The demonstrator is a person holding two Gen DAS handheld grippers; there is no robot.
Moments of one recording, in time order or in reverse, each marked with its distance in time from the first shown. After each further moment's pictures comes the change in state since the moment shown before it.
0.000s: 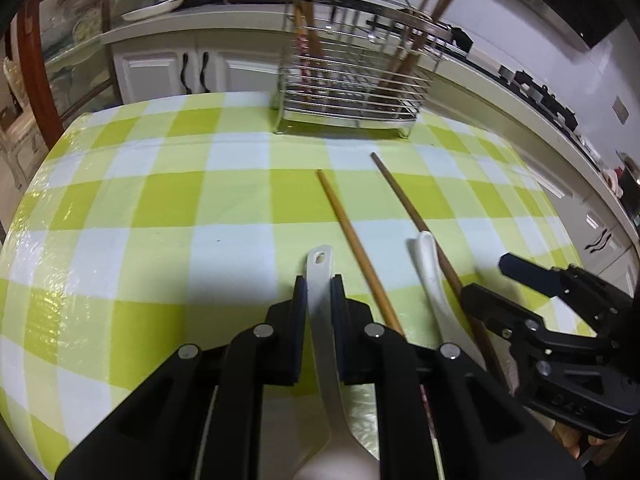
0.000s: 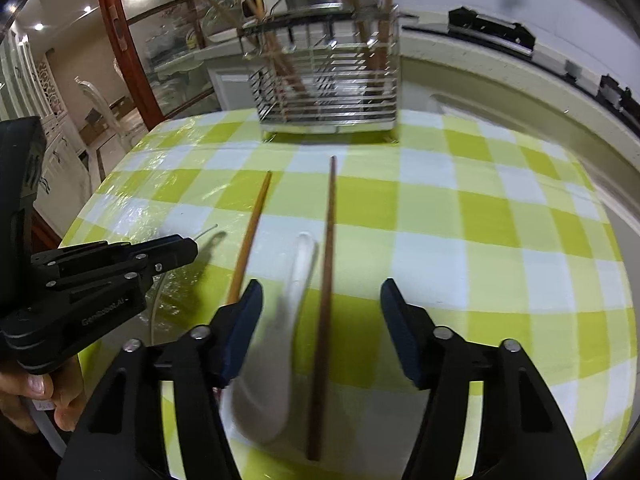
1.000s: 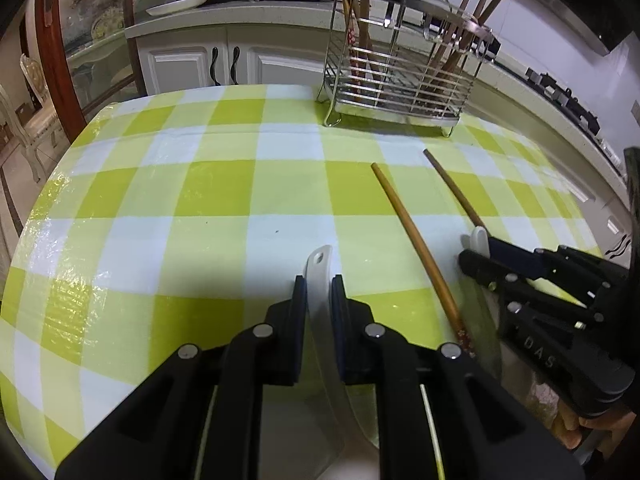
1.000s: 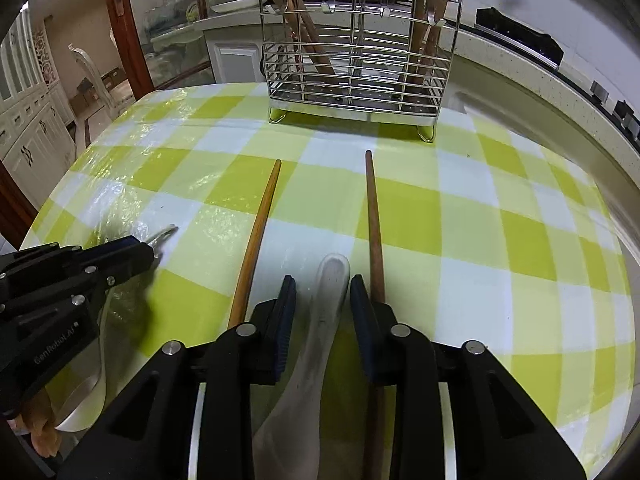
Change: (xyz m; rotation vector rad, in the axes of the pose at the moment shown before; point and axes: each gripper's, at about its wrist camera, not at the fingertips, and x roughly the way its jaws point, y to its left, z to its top) left arm 0.006 0.026 -0.006 -0.015 0.005 0.085; right arm 0.047 0.029 0.016 -0.087 0.043 -0.084
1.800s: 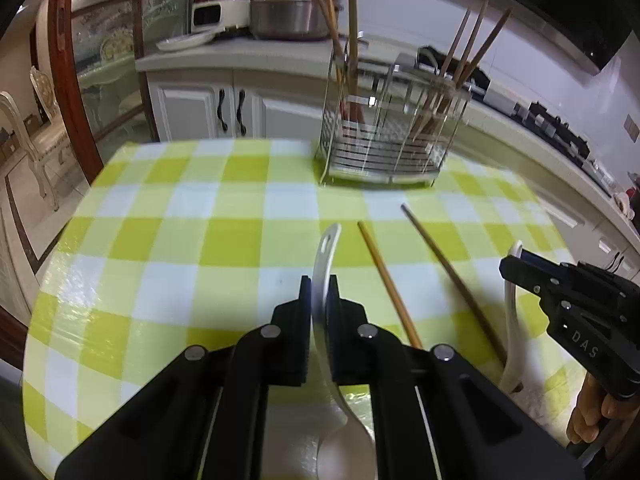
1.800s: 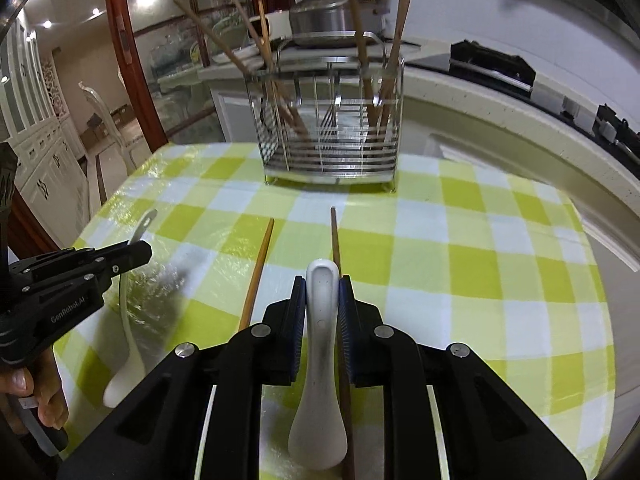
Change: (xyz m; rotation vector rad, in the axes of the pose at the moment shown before) left arm -0.057 -0.009 0.022 -0.010 -0.128 0.006; right arm -0.073 -0.033 0.008 0.055 -0.143 0.048
